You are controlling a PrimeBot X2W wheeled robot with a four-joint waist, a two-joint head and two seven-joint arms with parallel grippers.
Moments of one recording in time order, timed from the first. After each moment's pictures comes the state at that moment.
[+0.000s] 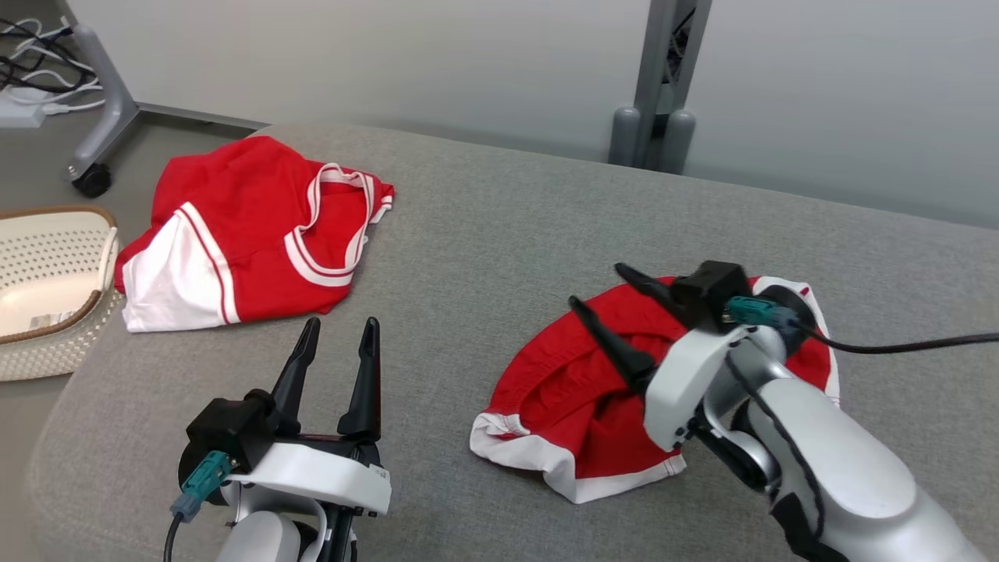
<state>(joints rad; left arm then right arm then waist) -0.16 0.05 -0.23 0.24 -0.41 0.00 -0.26 -0.59 -0.18 0.66 0.46 0.44 0.13 0.01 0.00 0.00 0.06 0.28</state>
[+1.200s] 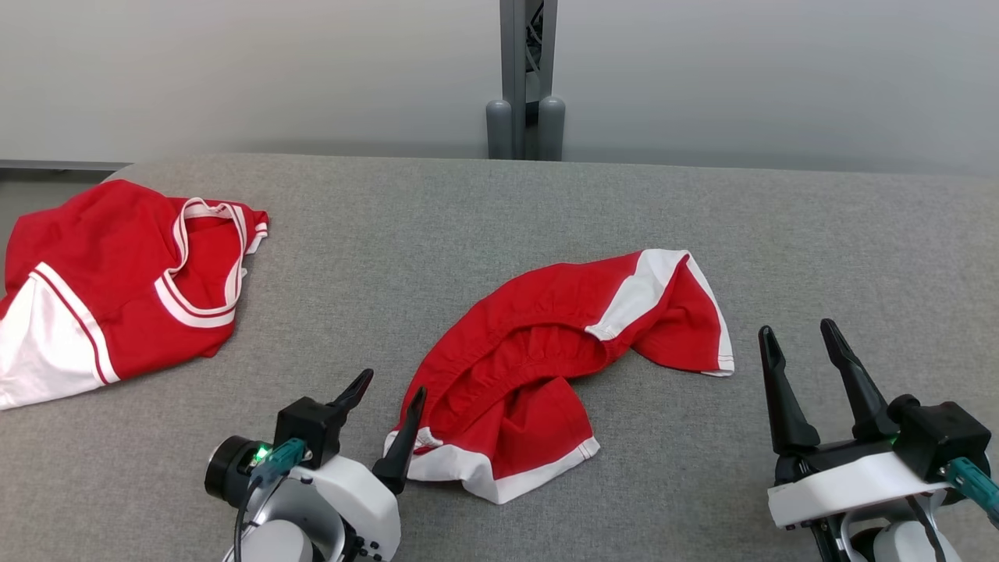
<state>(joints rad) -0.20 0.10 -0.33 0.40 -0.24 -0.08 -0.13 -0.09 -0.05 0.06 0.14 0.22 0.13 -0.23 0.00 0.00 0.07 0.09</state>
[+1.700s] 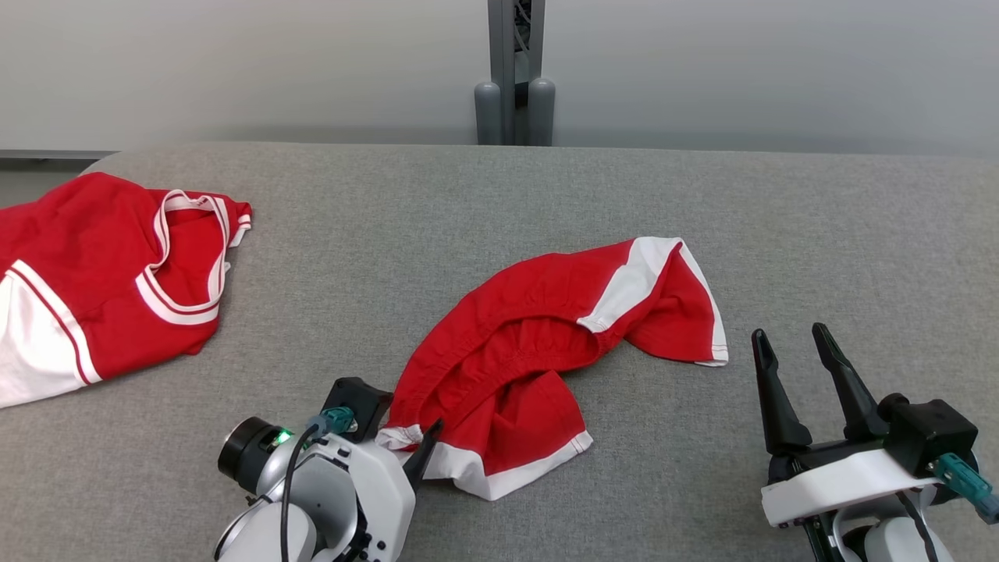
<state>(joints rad) -0.25 0.18 -0.45 0.33 -0.26 -0.12 0.24 -0.11 -0.05 0.07 0.20 0.24 0.13 -0.25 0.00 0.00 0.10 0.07</state>
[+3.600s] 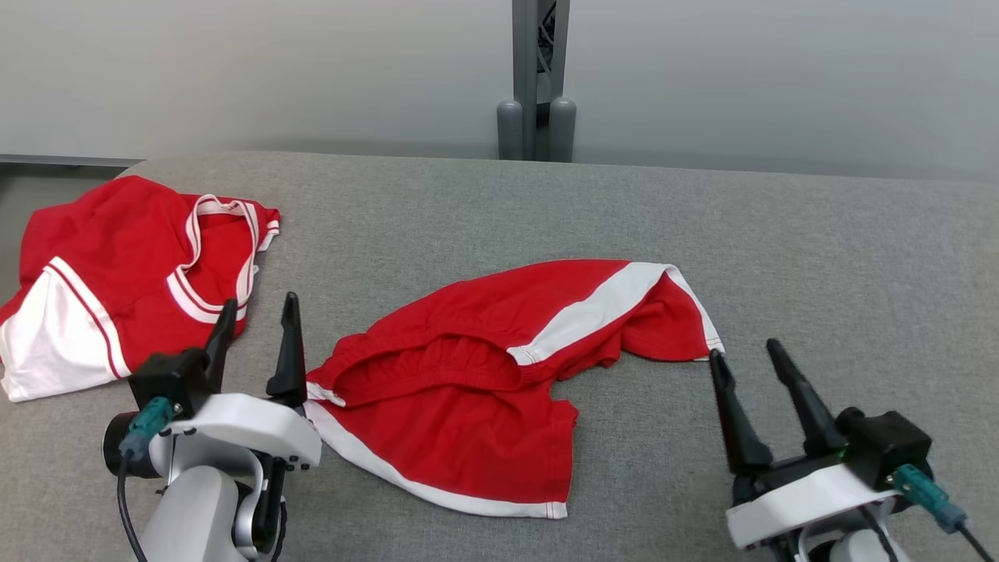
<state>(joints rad) -0.32 0.13 -0.17 0.49 -0.43 0.06 -0.24 -0.11 -0.05 0.15 0.22 0.26 0.13 -0.26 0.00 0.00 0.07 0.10</state>
